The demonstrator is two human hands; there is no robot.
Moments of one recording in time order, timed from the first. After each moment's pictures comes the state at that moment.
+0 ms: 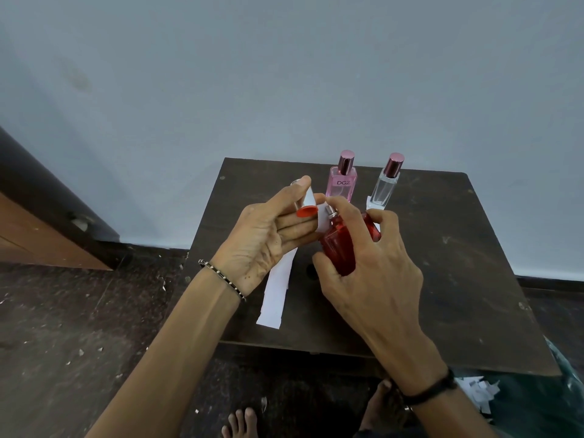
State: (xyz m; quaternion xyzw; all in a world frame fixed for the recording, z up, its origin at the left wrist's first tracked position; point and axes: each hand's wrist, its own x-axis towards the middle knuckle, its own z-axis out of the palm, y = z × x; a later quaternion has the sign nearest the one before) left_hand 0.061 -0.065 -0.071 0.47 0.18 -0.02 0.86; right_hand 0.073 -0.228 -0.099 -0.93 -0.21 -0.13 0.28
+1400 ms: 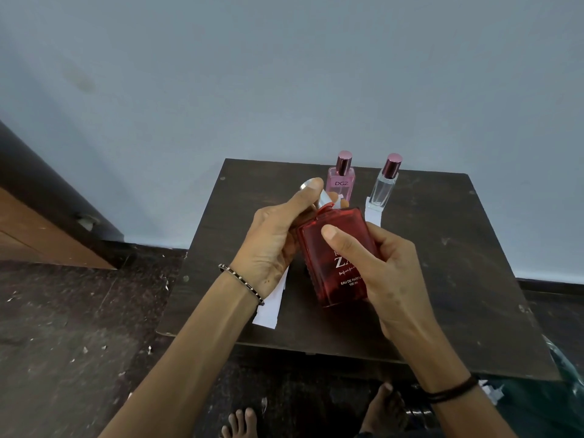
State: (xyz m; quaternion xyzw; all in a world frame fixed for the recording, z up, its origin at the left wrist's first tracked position) left_hand 0.066 -0.085 -0.078 0.53 0.16 0.01 0.83; right_hand 0.084 -0.244 -0.089 -0.68 -0.10 0.17 0.70
